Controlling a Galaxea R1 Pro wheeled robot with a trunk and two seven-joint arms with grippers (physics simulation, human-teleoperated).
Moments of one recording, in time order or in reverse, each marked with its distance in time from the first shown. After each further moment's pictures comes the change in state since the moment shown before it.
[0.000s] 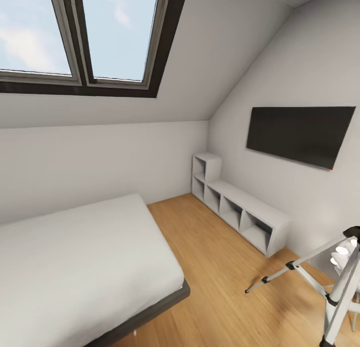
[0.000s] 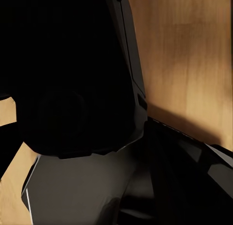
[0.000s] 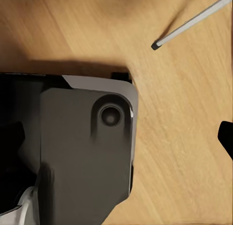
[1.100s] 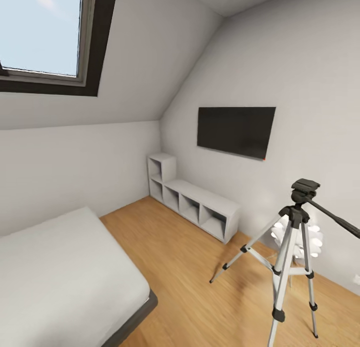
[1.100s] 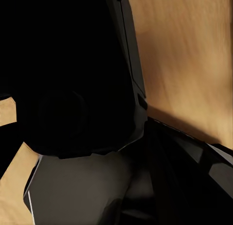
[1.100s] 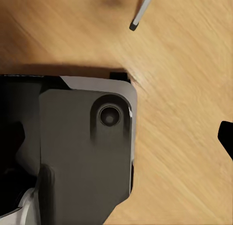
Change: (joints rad) left arm 0.000 0.002 -0.005 -0.001 -0.011 0.000 -0.003; right arm 0.000 0.000 -0.001 0.000 -0.015 0.002 -0.008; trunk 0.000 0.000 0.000
